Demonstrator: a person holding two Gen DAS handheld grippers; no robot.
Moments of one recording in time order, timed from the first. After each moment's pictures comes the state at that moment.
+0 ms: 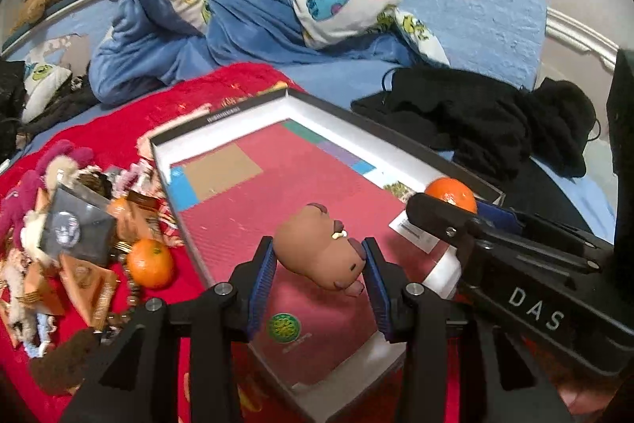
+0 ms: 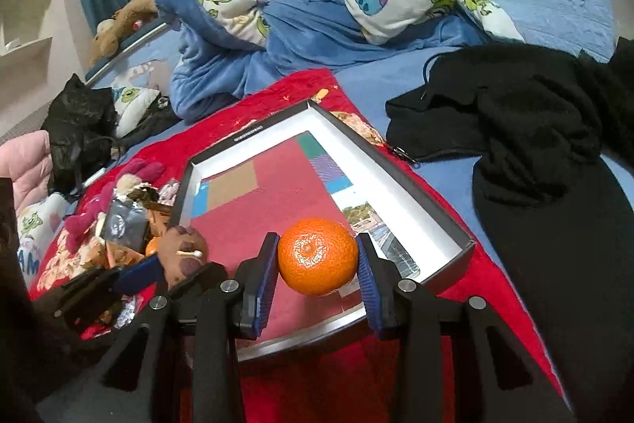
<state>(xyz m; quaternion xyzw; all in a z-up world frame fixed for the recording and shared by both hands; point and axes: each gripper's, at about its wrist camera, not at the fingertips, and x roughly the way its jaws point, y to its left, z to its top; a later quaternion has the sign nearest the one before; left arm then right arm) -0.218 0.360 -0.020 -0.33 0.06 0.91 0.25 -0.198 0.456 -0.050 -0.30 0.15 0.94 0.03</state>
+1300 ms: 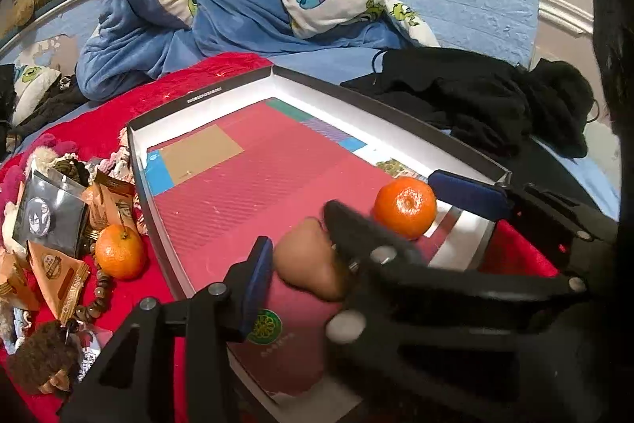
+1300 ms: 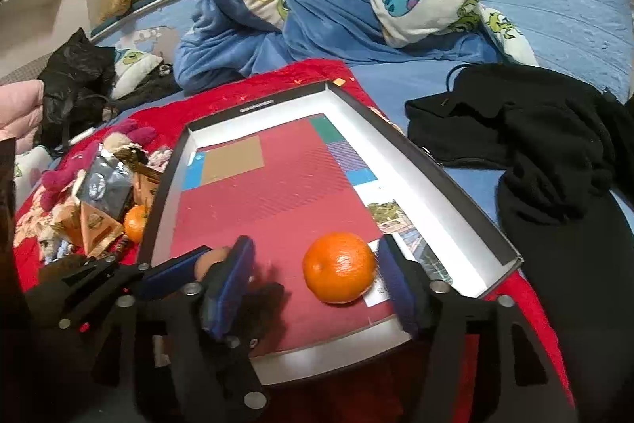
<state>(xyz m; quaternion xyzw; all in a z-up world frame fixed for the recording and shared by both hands) -0.216 0.369 -0.048 -0.33 0.07 0.90 0.27 -0.215 0.425 -0.068 -0.31 0.07 0.95 0.03</state>
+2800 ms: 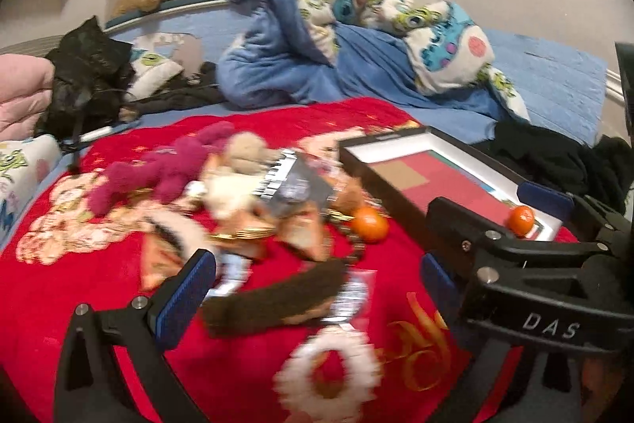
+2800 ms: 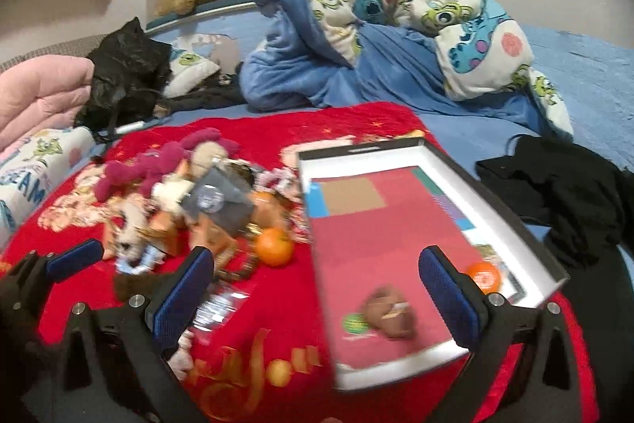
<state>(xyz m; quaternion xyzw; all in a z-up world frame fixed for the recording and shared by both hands) -0.156 0.170 0.002 -0.26 0.01 0.96 0.09 -0.192 0.300 -0.020 -0.26 0.01 0.97 -0.02</state>
